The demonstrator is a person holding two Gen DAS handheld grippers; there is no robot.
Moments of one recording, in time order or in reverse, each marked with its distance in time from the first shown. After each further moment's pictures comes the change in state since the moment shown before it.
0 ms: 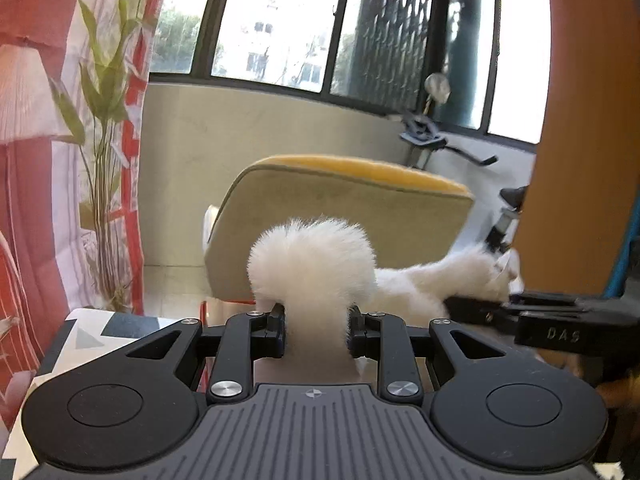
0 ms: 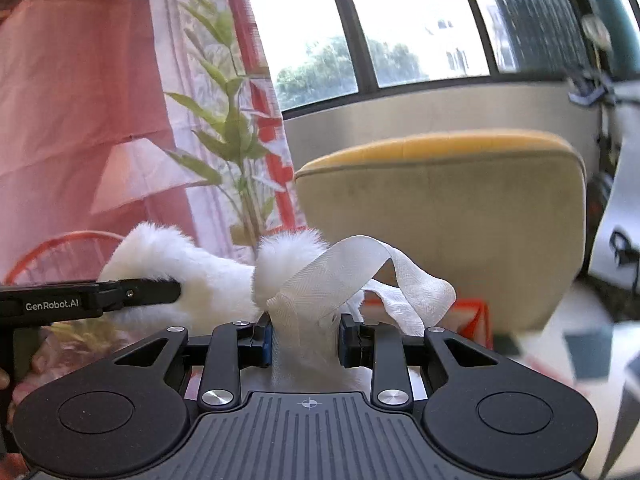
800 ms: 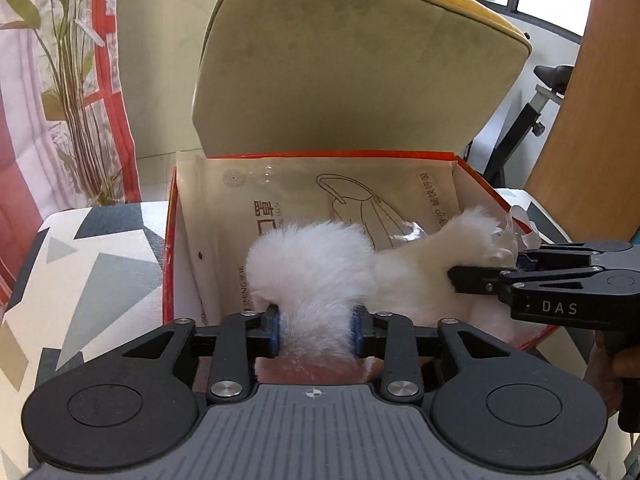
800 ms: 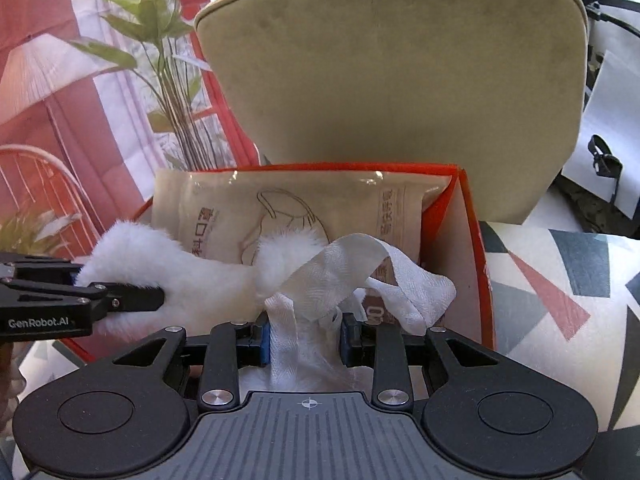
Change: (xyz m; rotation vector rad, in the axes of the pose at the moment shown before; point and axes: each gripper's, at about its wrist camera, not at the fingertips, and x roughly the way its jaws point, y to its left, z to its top) left arm 0.091 0.011 -0.042 0.027 0.389 0.020; right arm 0.098 -0.038 -0.057 0.080 0.349 -0.142
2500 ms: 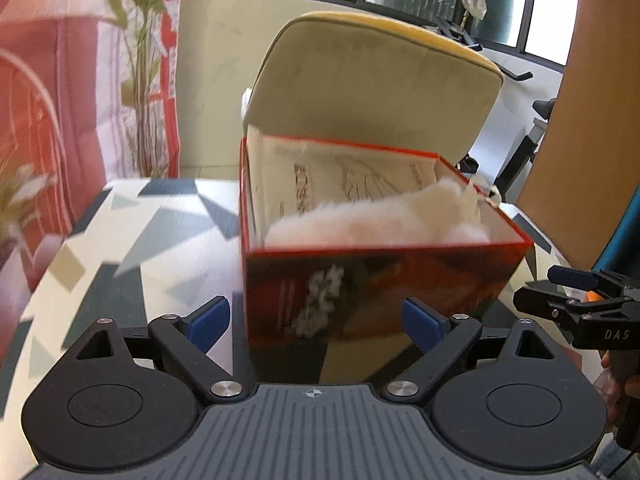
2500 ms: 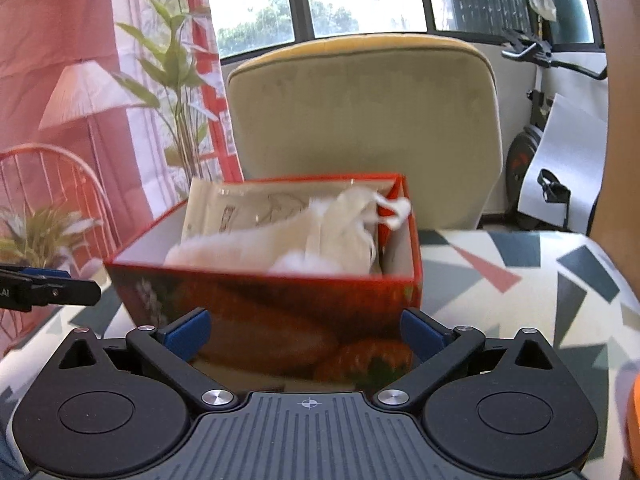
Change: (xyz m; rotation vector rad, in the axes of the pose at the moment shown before) left arm -0.101 -0.007 -0.093 -0.089 -0.107 0.060; right arm -0.116 0.017 -0.117 -0.014 -0.221 -0.073
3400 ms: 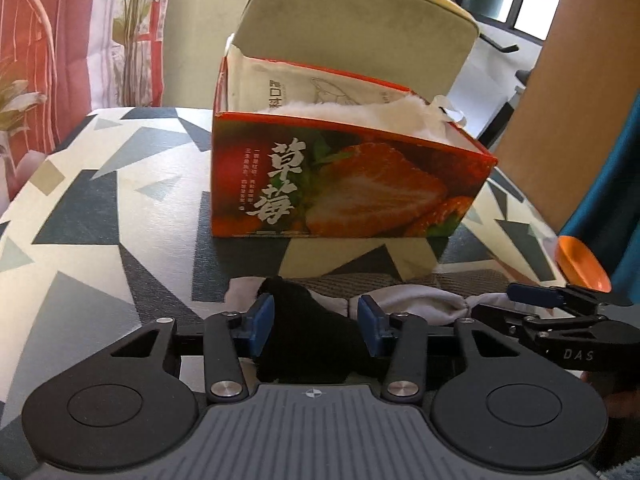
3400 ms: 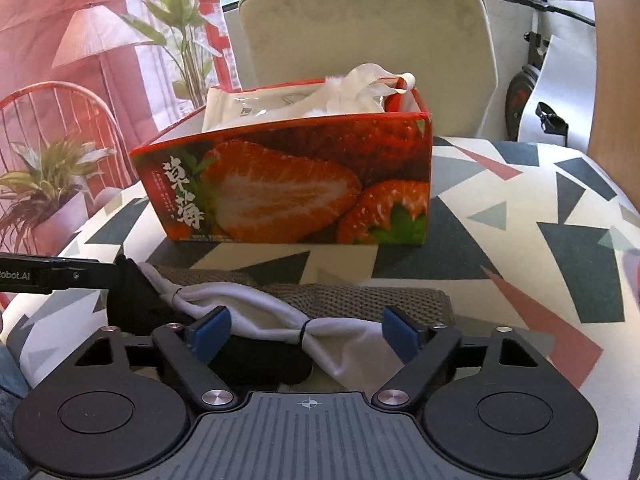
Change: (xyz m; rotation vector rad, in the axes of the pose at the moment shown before) left arm -0.015 -0.015 -0.066 -0.040 0.104 -0.084; right arm -0.028 0.024 -0.079 0.041 0.158 0.012
